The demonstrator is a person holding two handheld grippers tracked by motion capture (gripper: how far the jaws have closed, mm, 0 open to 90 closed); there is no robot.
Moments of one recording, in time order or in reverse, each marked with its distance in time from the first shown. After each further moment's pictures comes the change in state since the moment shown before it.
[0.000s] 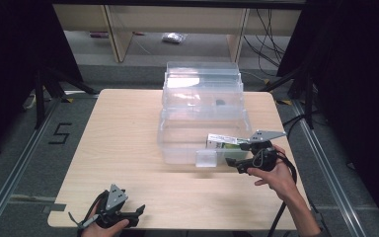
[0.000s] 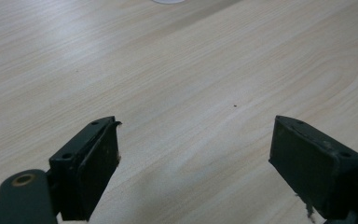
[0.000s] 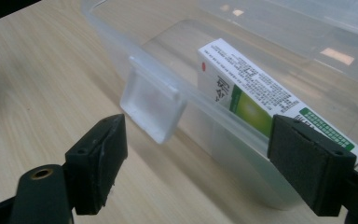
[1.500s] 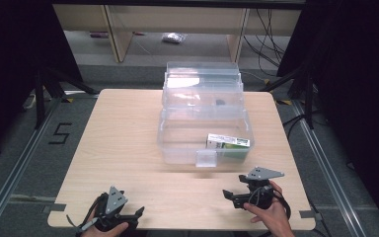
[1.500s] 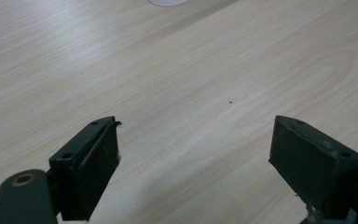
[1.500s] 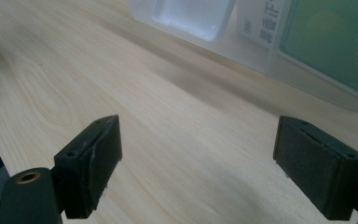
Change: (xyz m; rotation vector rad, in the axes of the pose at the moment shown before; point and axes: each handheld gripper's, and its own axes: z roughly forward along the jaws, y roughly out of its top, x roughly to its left) left arm -0.007 0.000 -0.008 -0.014 0.016 0.005; right arm 0.045 -0.087 0.013 -0.014 0.007 0.117
